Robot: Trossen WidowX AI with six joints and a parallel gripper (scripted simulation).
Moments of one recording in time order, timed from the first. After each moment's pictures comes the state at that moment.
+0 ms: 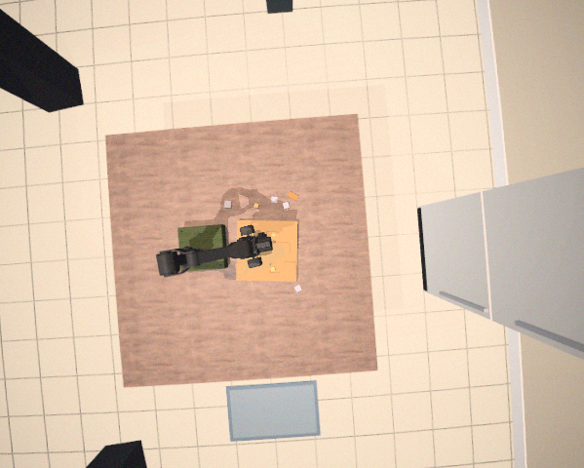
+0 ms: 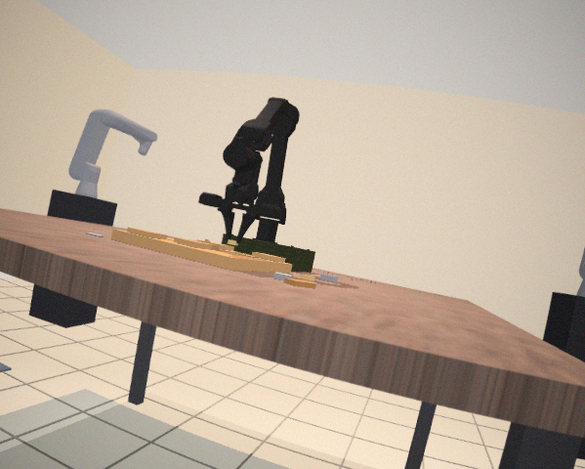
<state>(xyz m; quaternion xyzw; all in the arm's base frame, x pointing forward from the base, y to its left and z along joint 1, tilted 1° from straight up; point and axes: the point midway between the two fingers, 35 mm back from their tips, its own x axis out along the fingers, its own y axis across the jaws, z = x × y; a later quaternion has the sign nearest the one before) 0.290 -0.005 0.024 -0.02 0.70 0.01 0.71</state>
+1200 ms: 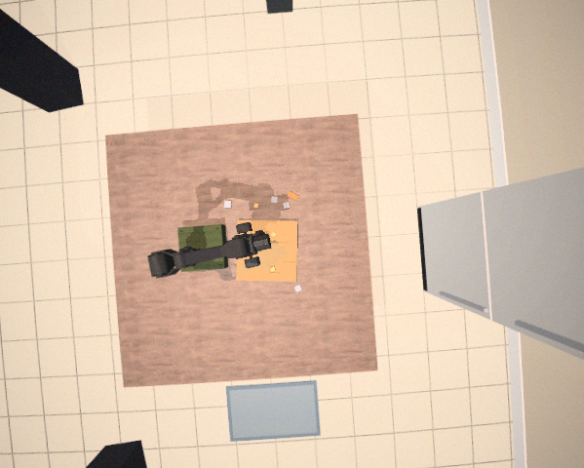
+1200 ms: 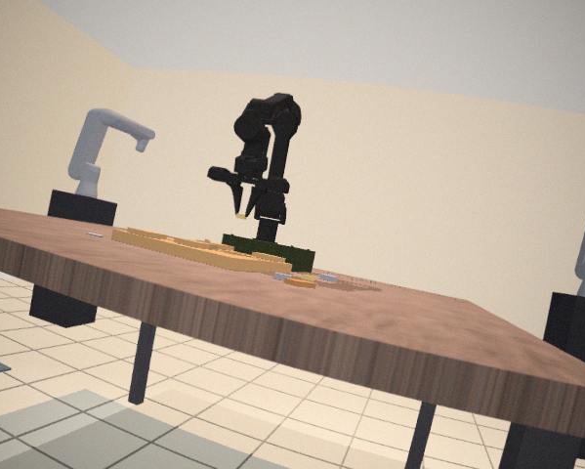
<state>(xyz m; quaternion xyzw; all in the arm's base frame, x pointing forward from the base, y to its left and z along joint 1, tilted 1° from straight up) 0.291 0.003 0.087 -0.02 0.70 0.01 0.71</state>
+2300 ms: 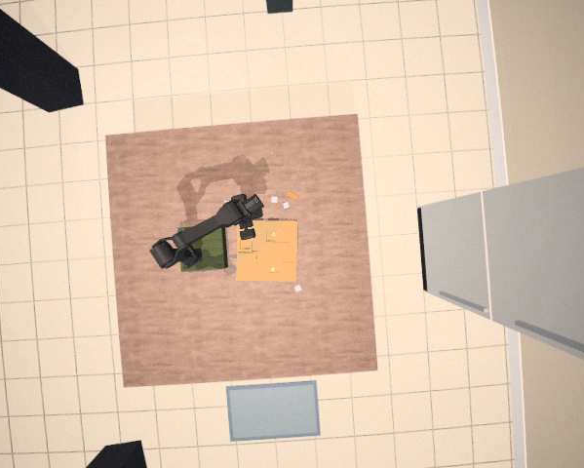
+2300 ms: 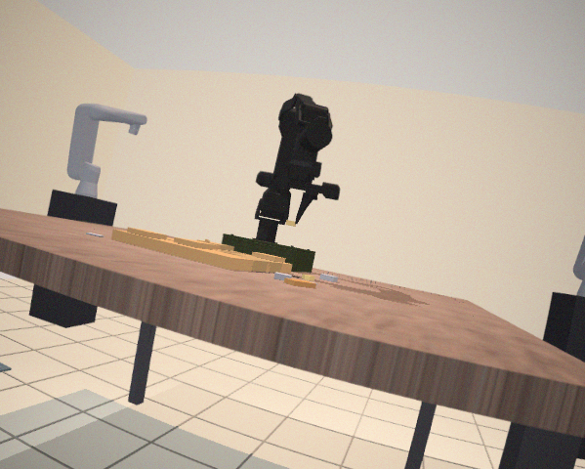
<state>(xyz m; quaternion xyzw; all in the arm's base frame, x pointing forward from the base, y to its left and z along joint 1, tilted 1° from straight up) 0.294 0.123 0.093 -0.02 0.69 0.02 0.72</state>
